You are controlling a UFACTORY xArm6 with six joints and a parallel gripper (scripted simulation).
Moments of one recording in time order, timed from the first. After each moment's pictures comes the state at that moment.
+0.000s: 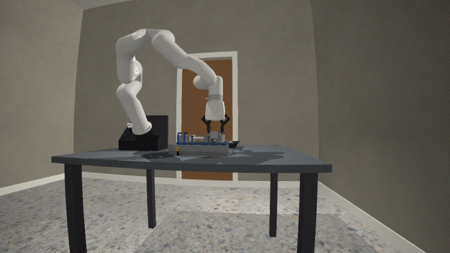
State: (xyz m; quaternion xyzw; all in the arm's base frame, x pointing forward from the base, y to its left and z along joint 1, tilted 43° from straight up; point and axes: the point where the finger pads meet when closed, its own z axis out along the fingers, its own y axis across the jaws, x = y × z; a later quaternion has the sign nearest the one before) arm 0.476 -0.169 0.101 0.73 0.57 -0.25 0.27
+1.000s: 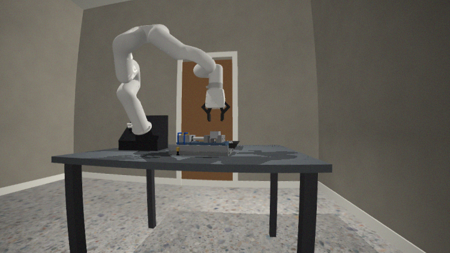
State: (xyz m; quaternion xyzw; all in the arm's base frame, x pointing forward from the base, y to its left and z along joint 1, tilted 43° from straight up) arm 0.479 -0.126 0.148 0.73 0.57 -0.25 0.27
